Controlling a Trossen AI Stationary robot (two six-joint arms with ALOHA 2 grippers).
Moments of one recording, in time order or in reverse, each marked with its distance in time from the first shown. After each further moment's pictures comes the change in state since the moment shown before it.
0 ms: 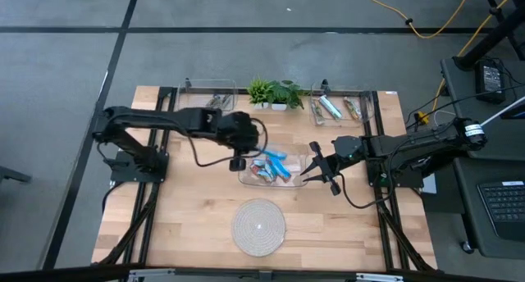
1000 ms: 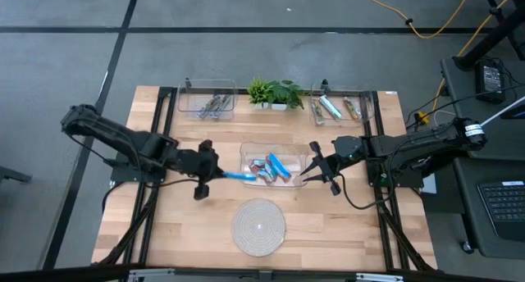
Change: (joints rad) left arm -0.373 -0.436 -0.492 0.186 -0.197 -0.441; right arm 0.000 0.000 0.000 0.004 0.001 -0.024
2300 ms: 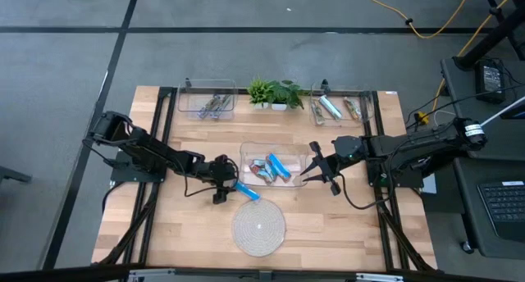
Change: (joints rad) left arm 0.136 0.454 -0.421 0.761 0.135 0.058; right arm 0.000 0.000 0.000 0.001 0.002 0.000
